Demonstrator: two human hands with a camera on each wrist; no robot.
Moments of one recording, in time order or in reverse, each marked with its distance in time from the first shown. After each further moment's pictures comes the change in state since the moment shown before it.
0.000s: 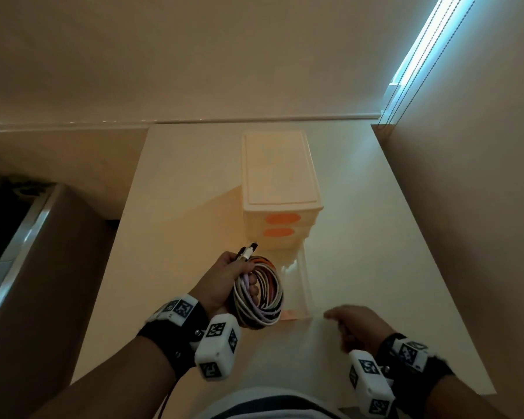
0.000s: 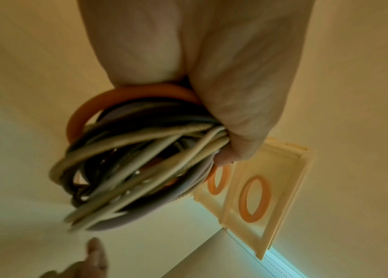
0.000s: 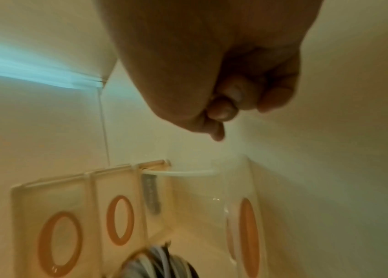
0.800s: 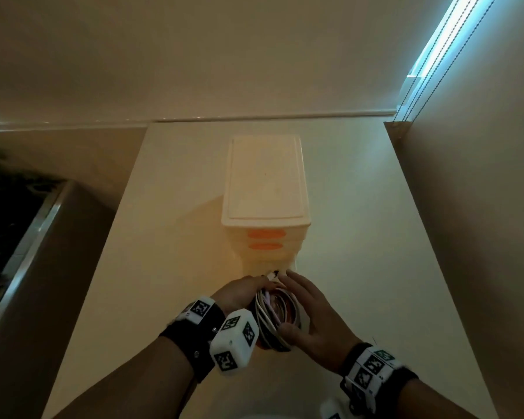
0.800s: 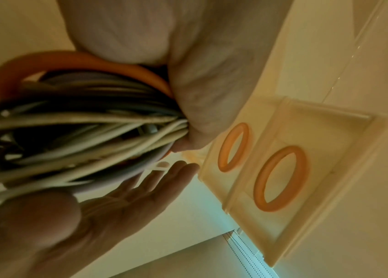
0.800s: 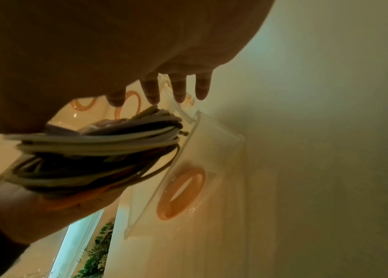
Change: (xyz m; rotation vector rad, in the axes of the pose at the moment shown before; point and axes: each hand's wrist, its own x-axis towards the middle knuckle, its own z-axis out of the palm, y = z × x) left_hand 0.062 -0.015 0.044 0.631 0.059 -0.245; right_hand 0.031 -0.021 0.009 -0.534 -0.233 -0.987
